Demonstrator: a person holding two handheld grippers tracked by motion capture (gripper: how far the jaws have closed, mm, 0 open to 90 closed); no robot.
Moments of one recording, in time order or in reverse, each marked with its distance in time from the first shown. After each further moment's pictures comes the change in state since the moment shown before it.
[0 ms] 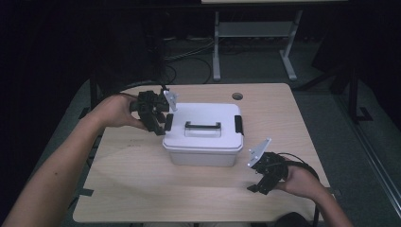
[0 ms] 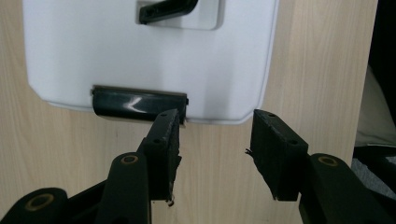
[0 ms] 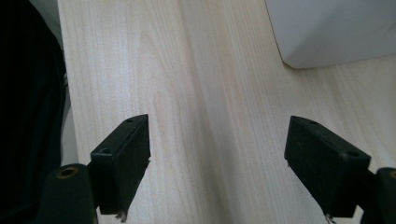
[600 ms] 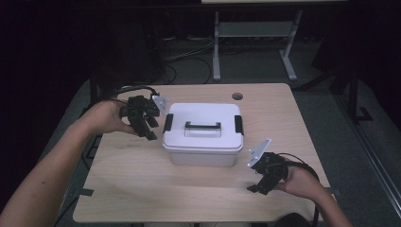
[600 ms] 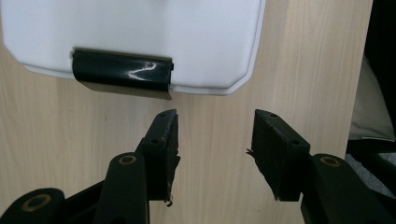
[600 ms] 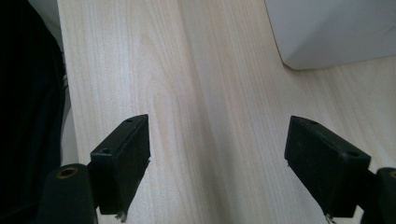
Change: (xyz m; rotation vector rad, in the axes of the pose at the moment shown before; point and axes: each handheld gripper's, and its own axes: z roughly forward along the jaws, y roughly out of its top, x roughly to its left) left arm -0.010 -0.025 0.001 -0.009 -0.003 -0.028; right arm 0.001 0.001 0.000 -0.001 -0.003 0.002
